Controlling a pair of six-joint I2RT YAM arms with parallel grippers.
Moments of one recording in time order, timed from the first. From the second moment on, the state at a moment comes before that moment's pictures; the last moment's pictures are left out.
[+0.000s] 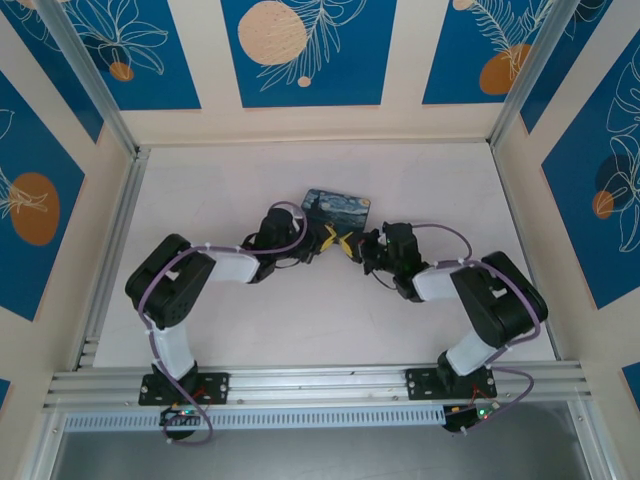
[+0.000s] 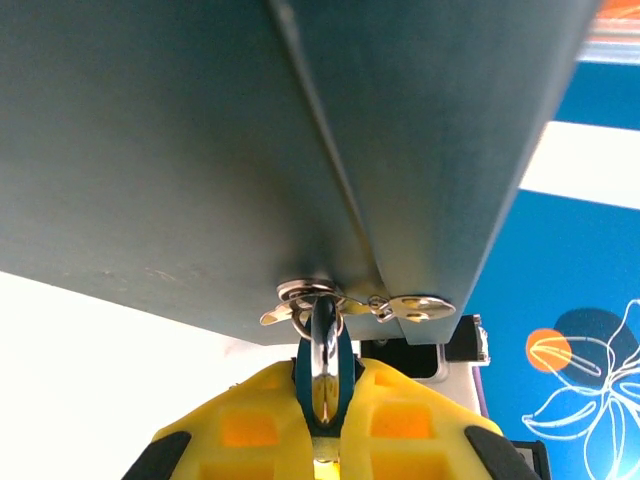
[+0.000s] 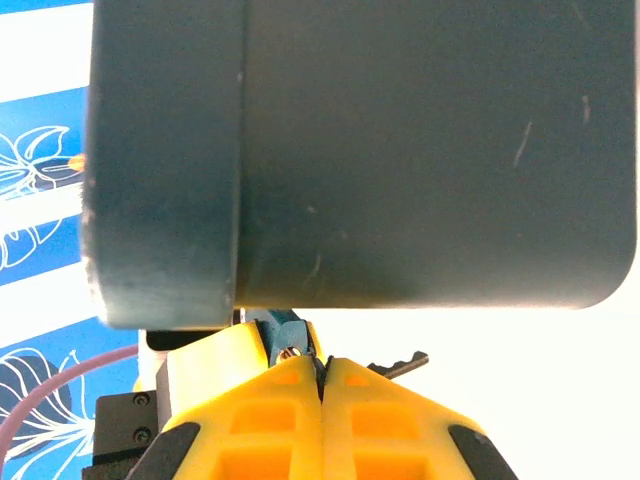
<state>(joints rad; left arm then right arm) -0.64 1.84 0.86 0.58 0.37 -1.47 0.44 1.57 0.48 0.70 -0.37 1.57</state>
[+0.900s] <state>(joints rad) -0.64 1.81 0.86 0.51 0.41 -1.46 0.44 1.28 0.40 0.40 -0.35 1.47</state>
